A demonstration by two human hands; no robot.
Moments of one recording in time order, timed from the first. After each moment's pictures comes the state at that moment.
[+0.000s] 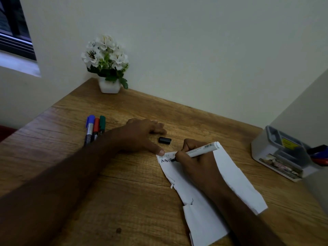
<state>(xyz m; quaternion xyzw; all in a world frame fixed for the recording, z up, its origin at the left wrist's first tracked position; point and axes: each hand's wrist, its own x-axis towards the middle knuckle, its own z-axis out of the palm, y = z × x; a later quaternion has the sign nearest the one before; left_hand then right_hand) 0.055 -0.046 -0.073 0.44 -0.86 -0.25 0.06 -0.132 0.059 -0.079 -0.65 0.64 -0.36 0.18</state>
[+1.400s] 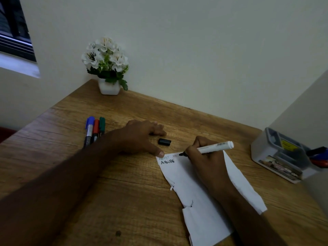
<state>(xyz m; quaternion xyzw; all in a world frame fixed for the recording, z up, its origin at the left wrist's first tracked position) 0.054 -0.042 -0.067 0.43 -0.86 -0.25 0.05 -0.144 0.058 -0.072 -0.63 0.65 -0.39 0.18</state>
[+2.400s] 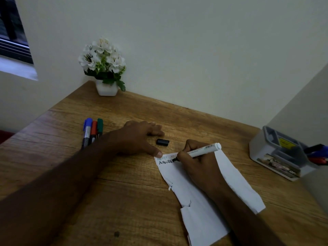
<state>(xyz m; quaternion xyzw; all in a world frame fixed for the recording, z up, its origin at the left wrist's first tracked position) 0.054 -0.045 -0.071 0.44 -0.86 -0.25 0.06 -0.147 0.053 -0.085 -0.66 0.64 -0.36 0.17</state>
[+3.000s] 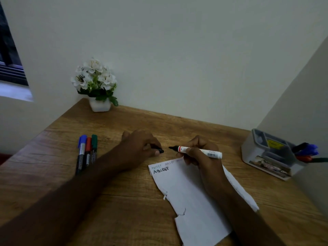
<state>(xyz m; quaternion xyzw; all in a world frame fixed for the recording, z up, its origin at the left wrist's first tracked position) 0.043 -0.038 -0.077 0.42 -0.86 -0.20 0.22 -0.162 0.052 -0.066 -0.59 0.52 -0.54 0.31</state>
